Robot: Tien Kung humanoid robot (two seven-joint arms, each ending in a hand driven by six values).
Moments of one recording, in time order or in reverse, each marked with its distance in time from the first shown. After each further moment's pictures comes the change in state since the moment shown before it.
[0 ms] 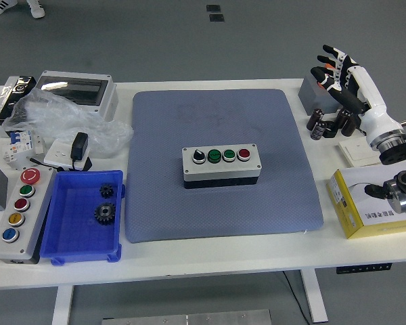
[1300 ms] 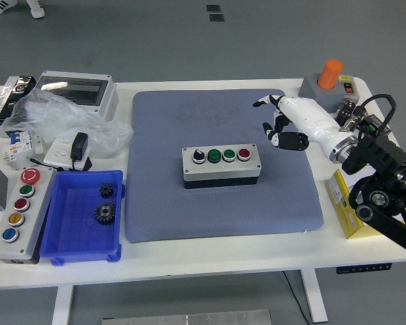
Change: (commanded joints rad) left arm -0.013 -0.004 0.009 -0.002 0.008 0.008 -0.007; right arm 0.173 -0.067 -0.345 0.117 -0.597 0.026 -0.320
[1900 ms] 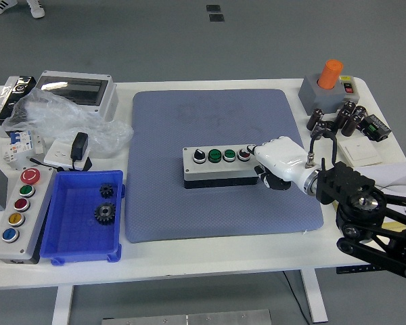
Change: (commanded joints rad) left arm -0.002 0.002 -0.008 -0.001 0.007 0.002 -0.002; right arm 0.167 -0.015 -0.392 0.041 -0.311 0.097 -0.213
